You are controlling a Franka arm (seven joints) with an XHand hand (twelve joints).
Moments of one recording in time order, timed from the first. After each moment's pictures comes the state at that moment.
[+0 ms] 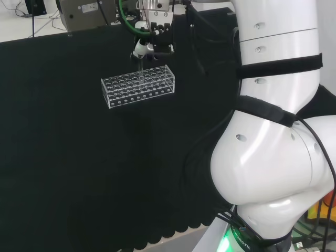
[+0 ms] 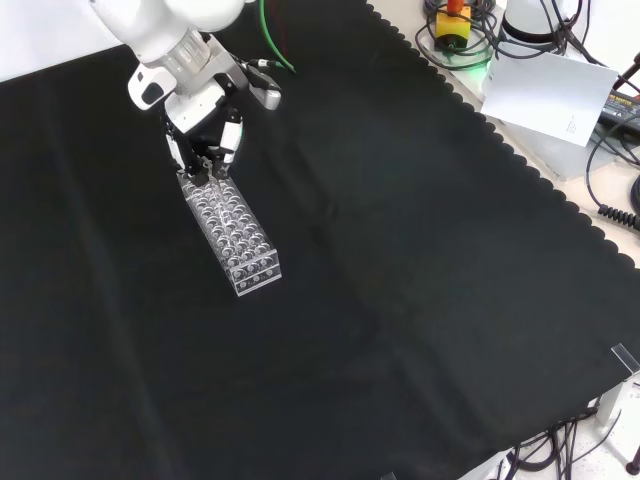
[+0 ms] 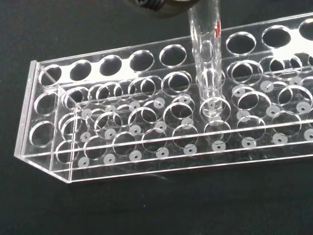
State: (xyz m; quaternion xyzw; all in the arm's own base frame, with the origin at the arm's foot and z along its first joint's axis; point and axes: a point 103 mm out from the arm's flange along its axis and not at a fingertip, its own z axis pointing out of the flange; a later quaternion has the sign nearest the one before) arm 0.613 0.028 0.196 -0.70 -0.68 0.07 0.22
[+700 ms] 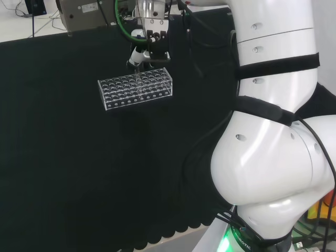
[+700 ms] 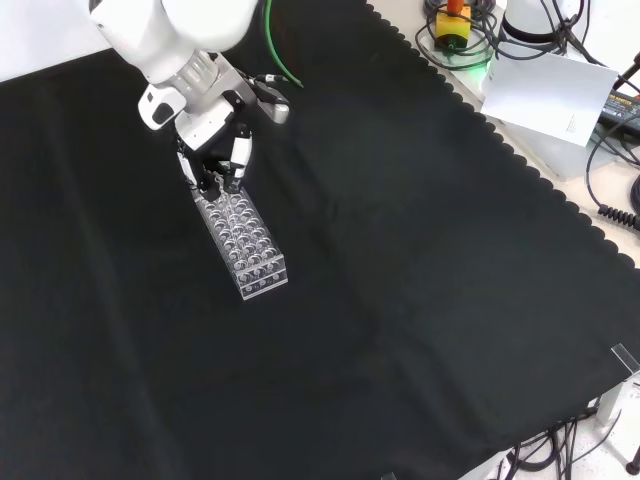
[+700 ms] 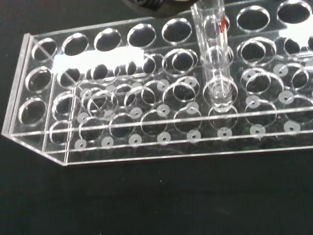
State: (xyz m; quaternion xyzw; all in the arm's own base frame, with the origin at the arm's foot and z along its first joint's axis) arm 0.606 0.043 0.175 -0.69 -0.68 0.08 0.24
